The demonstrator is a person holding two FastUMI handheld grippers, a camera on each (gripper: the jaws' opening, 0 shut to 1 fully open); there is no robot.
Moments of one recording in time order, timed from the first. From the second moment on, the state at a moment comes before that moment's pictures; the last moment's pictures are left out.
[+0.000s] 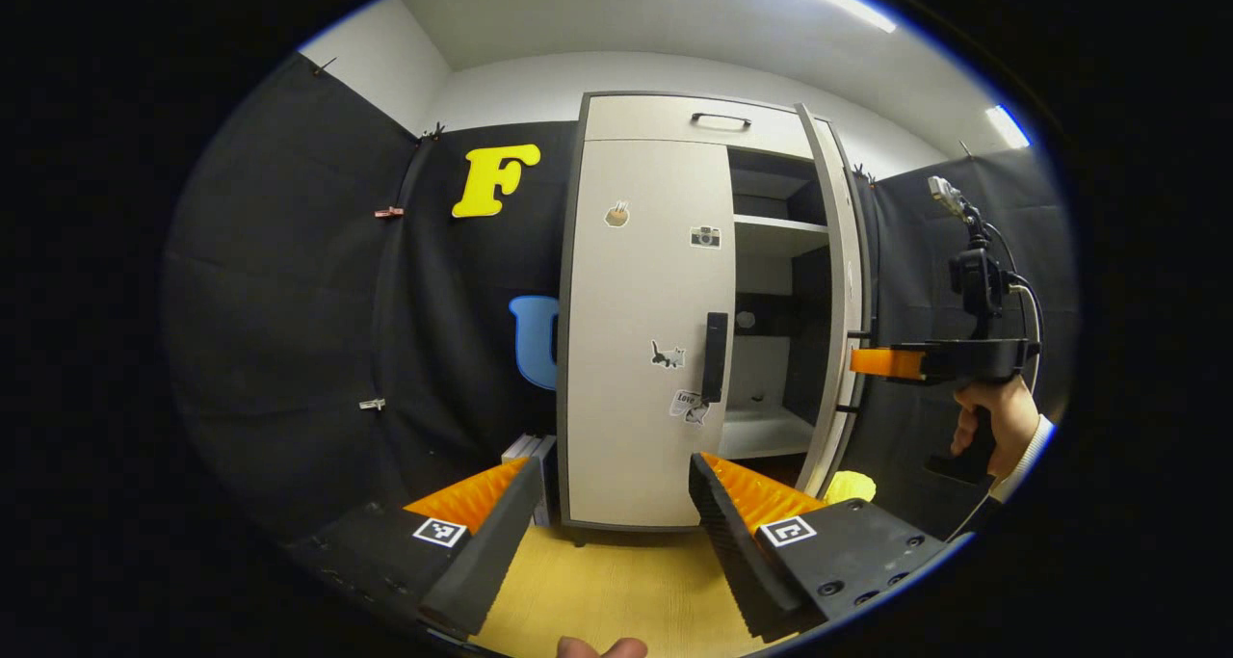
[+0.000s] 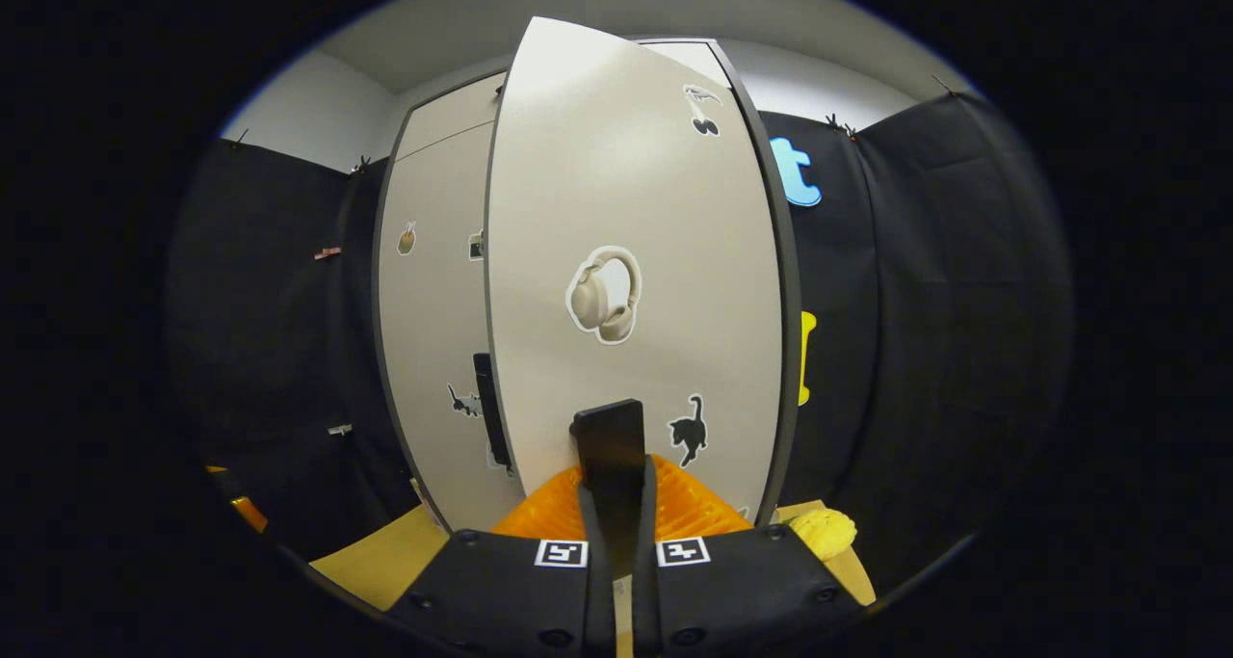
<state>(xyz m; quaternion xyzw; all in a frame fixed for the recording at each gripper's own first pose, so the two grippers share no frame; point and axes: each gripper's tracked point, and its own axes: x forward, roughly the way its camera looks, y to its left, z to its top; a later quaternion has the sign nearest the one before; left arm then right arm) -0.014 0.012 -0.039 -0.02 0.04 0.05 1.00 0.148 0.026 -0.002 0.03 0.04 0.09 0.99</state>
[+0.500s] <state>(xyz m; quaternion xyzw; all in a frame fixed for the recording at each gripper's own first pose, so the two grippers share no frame) 0.013 -0.027 -0.040 -0.01 0.04 0.01 1.00 0.130 -0.013 0.004 0.01 0.04 0.09 1.00</state>
